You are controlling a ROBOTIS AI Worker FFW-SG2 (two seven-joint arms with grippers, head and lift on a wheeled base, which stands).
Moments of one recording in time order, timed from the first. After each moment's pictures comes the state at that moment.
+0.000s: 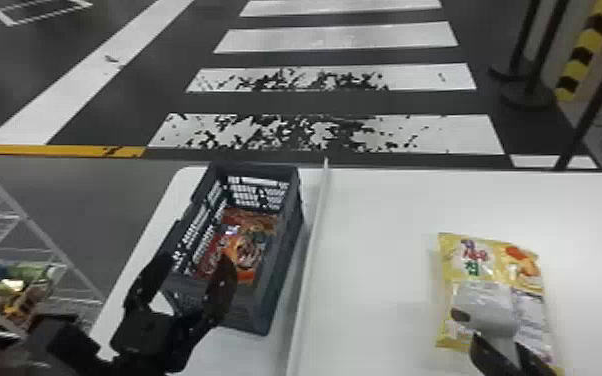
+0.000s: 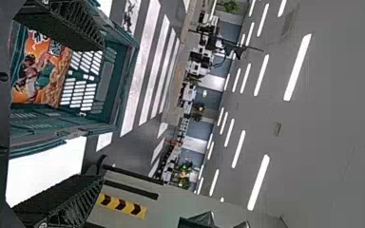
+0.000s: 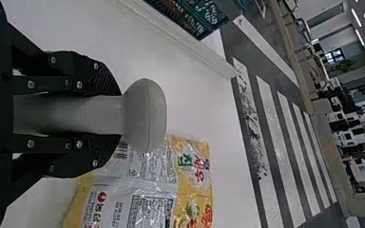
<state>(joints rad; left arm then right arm) 0.69 0.25 0.04 -2.06 0.47 -0.22 -0.12 0.68 -0.07 -0.08 -2.31 -0.30 0.70 0.23</state>
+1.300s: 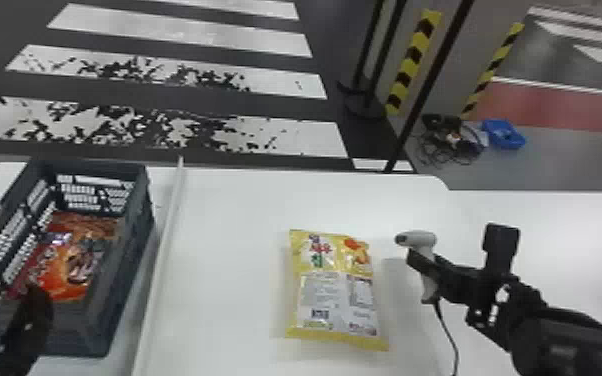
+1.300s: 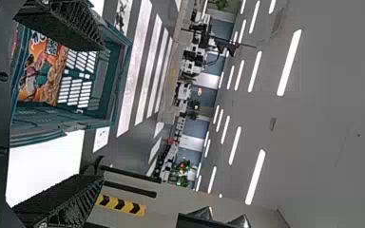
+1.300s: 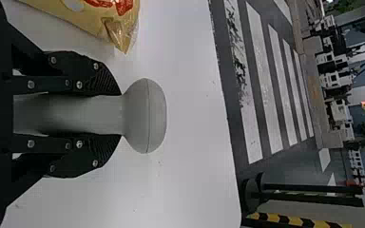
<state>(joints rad) 0.78 0.24 0.04 -2.12 0.42 -0.28 -0.12 0.07 -0.35 -0.26 -1.48 -0.35 0.54 0.32</state>
